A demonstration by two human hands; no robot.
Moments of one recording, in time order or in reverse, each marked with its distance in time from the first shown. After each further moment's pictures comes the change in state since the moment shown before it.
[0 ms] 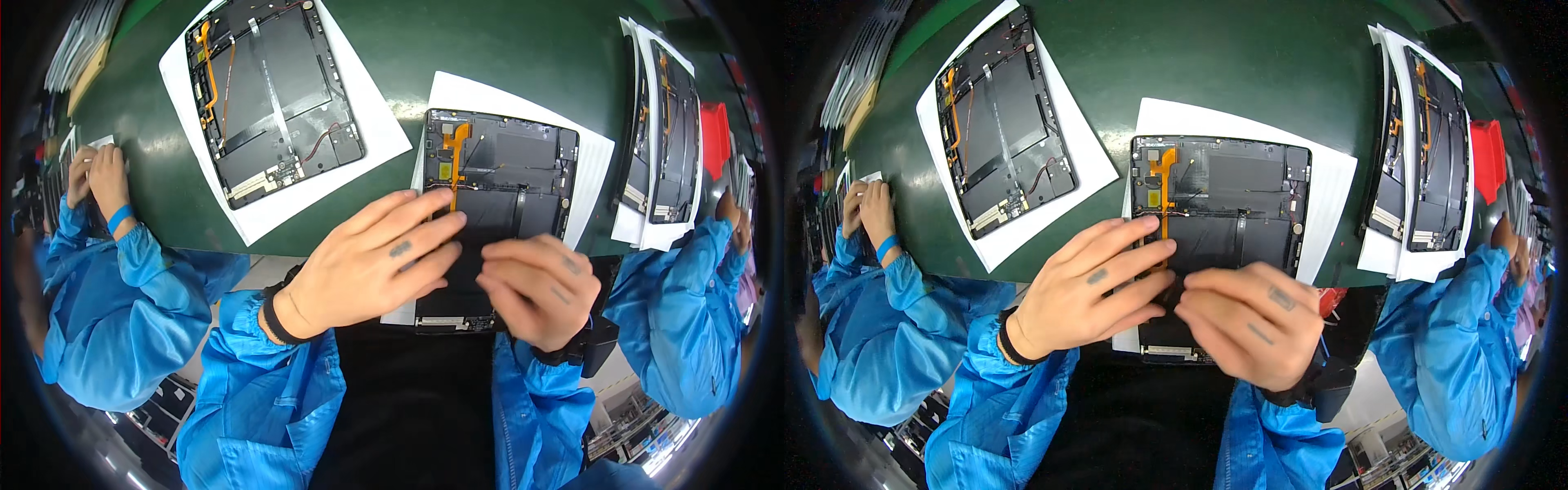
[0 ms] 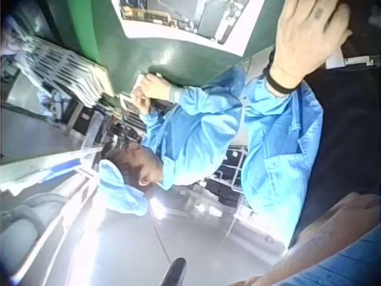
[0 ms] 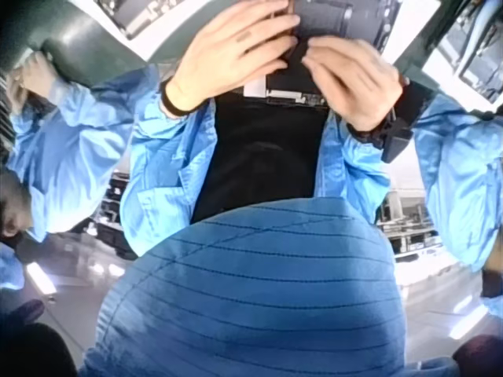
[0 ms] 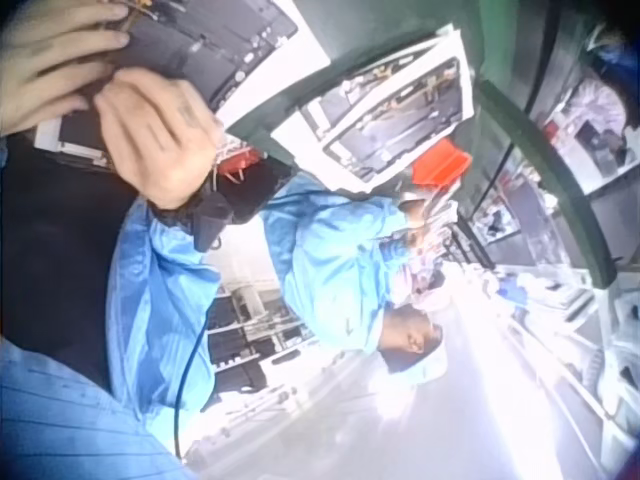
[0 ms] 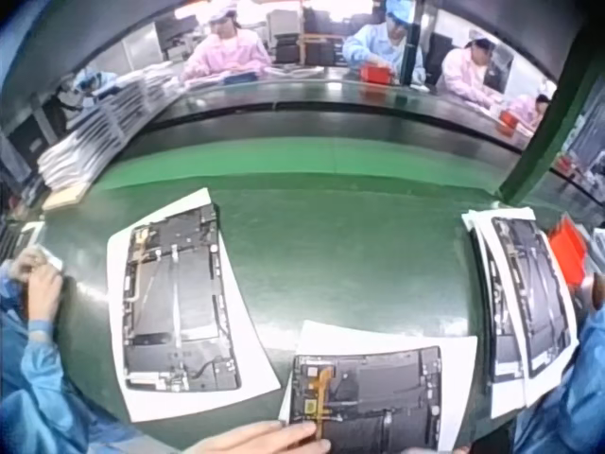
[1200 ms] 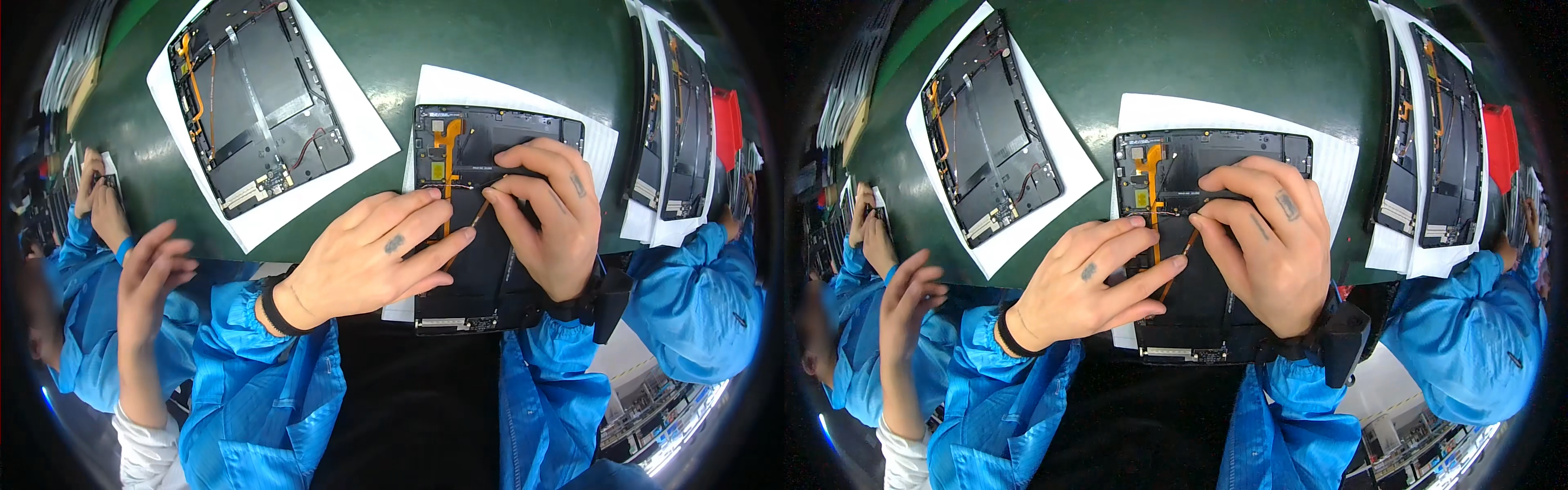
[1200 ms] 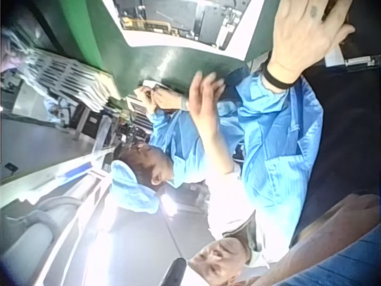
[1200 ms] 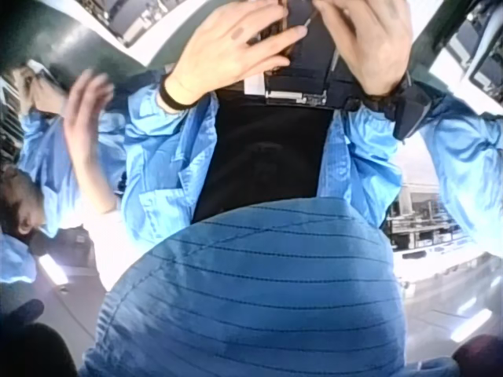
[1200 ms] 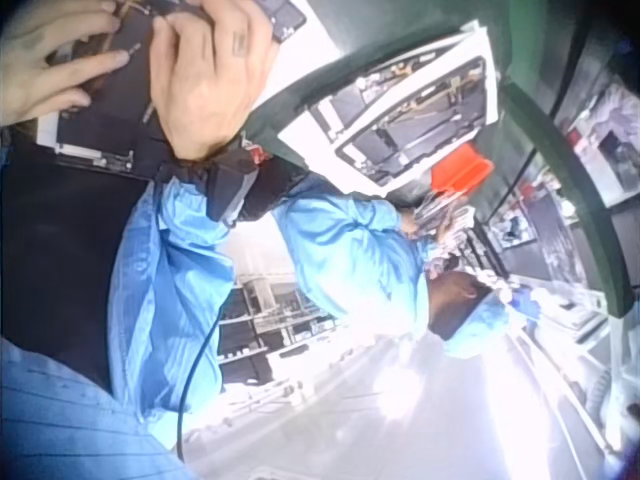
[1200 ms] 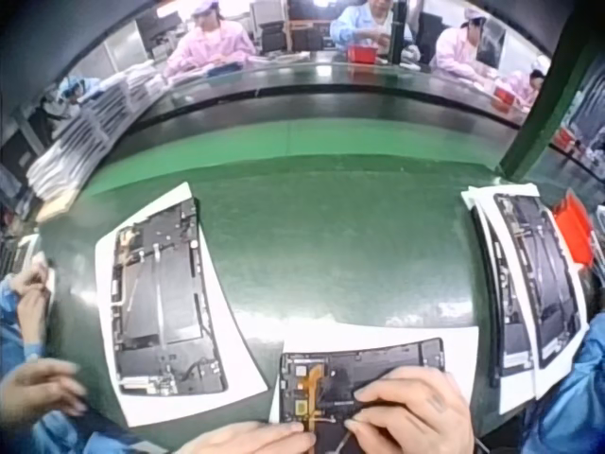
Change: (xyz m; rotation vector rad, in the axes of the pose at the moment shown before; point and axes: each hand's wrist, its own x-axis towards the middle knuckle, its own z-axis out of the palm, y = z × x) left_hand 0.006 -0.007 0.004 0.061 -0.088 -0.044; right_hand 0.025 0.047 0.012 -0.272 0.078 0.027
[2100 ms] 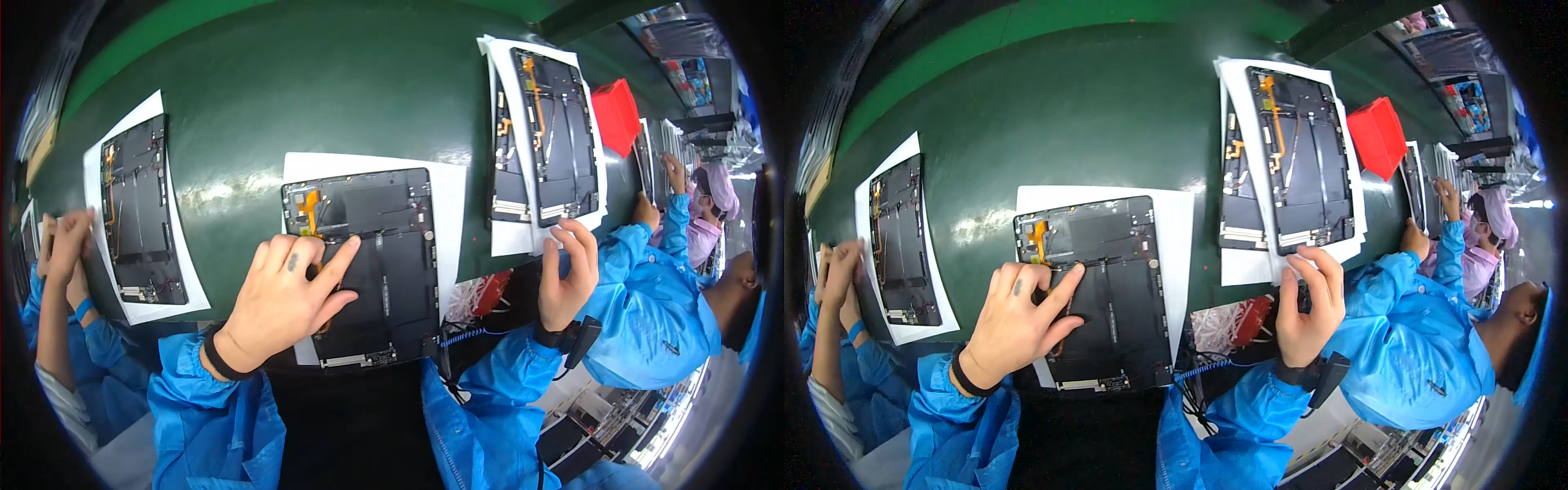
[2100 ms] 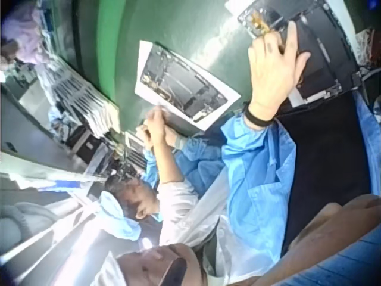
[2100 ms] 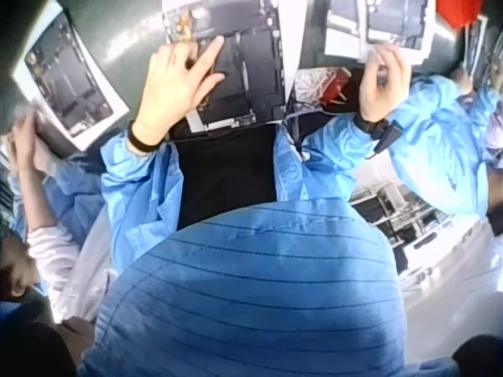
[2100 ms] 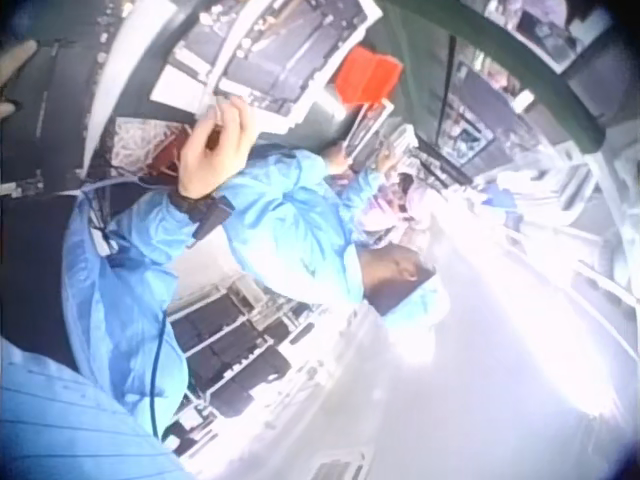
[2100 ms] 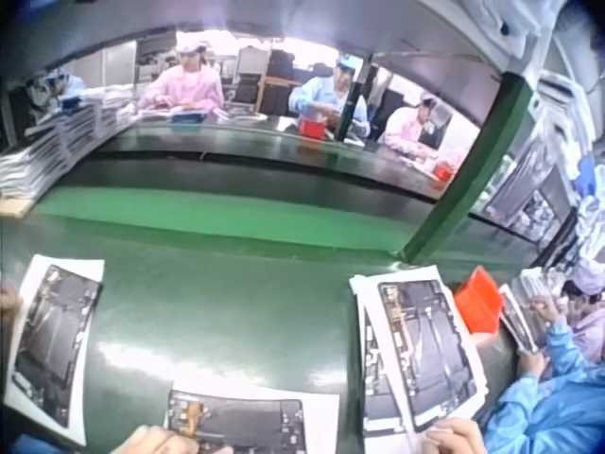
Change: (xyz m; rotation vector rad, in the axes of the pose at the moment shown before) left_hand 0.030 0.018 0.004 0.125 -0.031 -0.134; right_hand -0.103 0.060 -0.117 -0.307 0.375 0.414
